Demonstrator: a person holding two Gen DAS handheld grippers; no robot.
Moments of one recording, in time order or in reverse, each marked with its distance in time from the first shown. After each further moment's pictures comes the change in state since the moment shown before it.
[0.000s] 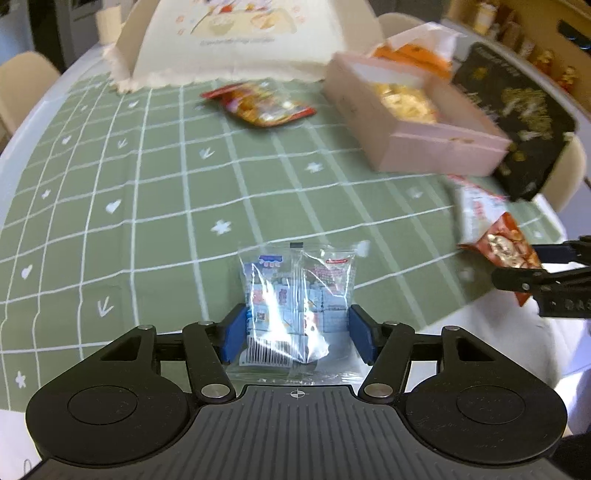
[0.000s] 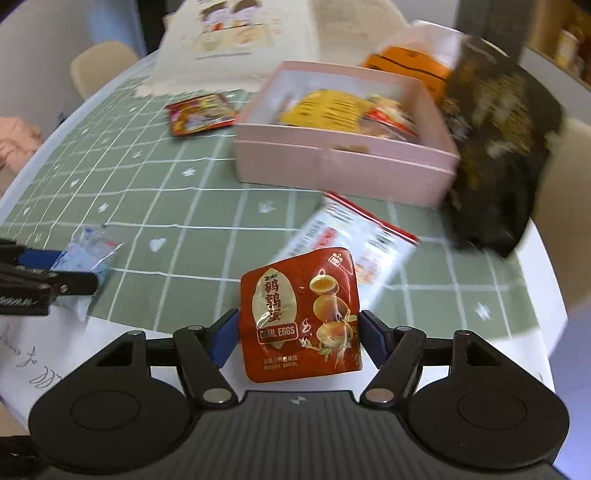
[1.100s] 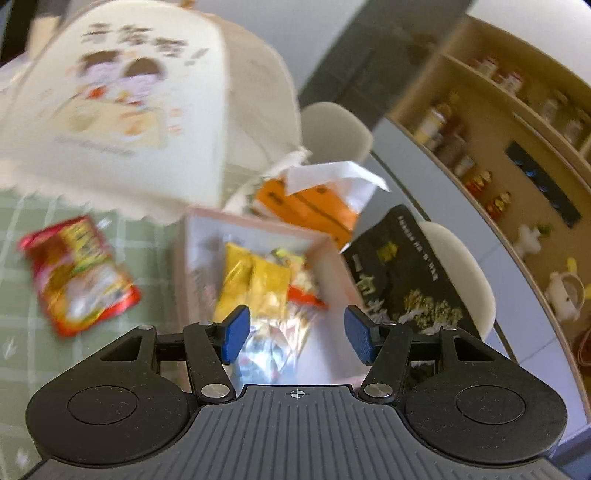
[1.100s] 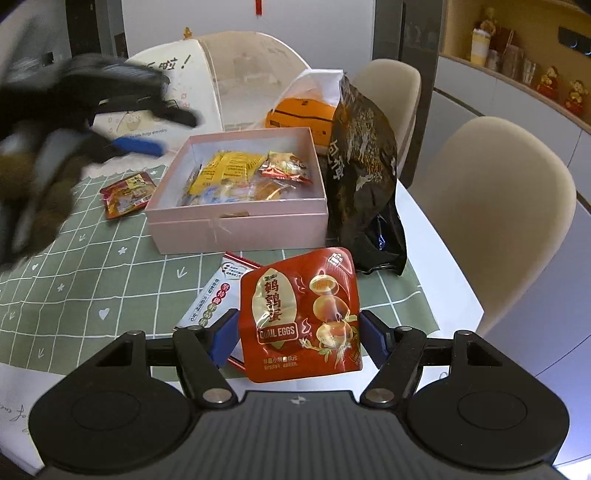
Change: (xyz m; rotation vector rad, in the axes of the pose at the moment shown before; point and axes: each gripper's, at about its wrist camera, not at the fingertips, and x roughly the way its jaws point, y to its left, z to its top) left arm 0.051 -0.055 0.171 -0.215 -0.197 -0.339; right arm -0.044 -0.056 0.002 0.160 -0.154 -0.125
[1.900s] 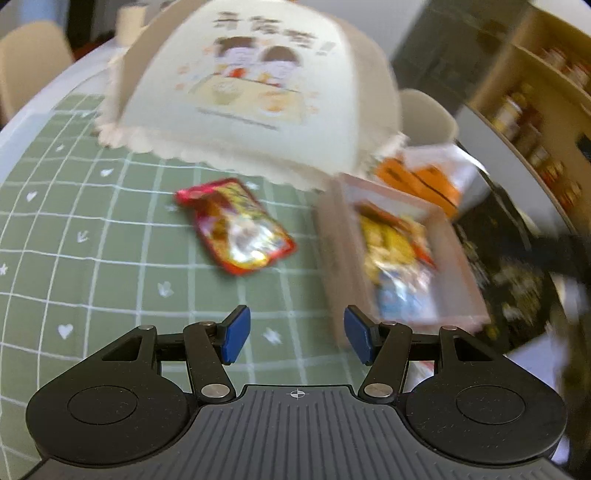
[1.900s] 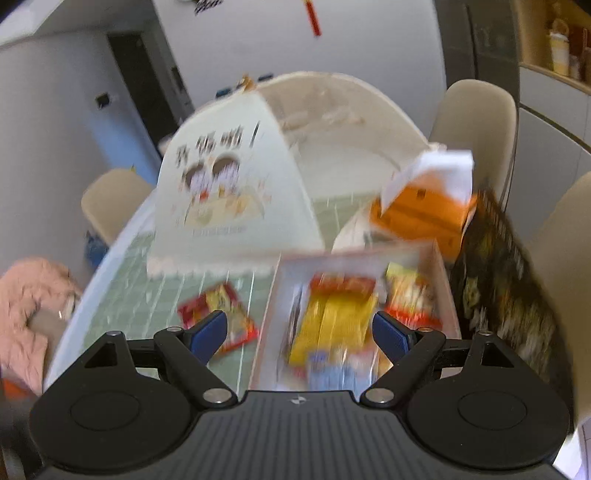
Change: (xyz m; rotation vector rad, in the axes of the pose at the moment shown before) left arm -0.057 0.078 -0.010 -0.052 0.052 0.250; right arm 0.061 0.053 0.151 0.024 -0.041 0.302
